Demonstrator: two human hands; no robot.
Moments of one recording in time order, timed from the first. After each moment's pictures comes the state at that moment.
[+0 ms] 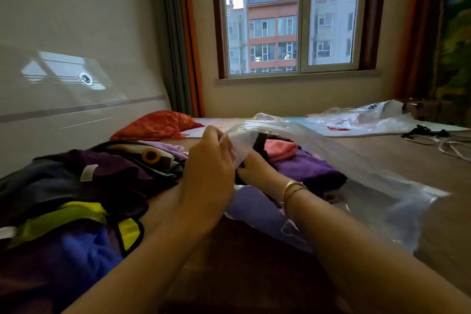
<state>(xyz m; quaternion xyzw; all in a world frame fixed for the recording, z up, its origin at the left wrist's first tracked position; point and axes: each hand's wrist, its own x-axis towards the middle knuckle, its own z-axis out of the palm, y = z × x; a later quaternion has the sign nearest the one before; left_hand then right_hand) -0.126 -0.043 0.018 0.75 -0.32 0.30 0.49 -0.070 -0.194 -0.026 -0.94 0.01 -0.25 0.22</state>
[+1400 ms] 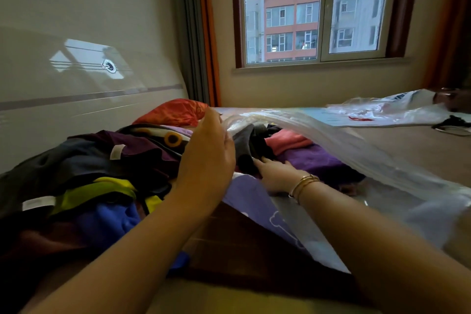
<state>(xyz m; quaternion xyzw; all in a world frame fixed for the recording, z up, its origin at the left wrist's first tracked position) -0.102 0.002 0.000 0.76 -0.36 0.36 0.40 -0.050 -0.196 -0.069 -0.99 0.10 -0.05 0.06</state>
